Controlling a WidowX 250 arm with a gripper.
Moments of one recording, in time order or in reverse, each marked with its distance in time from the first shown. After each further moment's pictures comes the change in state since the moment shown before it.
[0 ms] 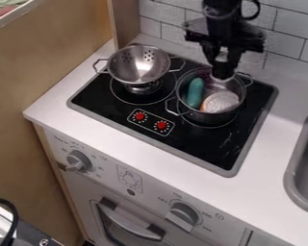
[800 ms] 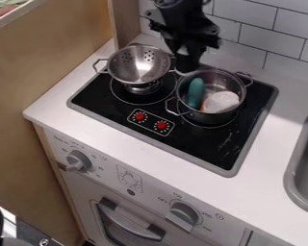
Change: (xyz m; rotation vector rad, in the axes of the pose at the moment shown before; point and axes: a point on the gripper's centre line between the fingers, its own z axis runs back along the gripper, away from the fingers) arm -0.009 0.050 0.021 -0.047 0.005 -0.162
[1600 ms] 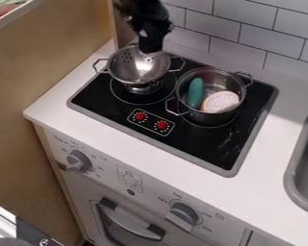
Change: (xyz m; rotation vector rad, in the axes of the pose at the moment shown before) arm 0.005 0.058 0.000 -0.024 -0.059 -0.124
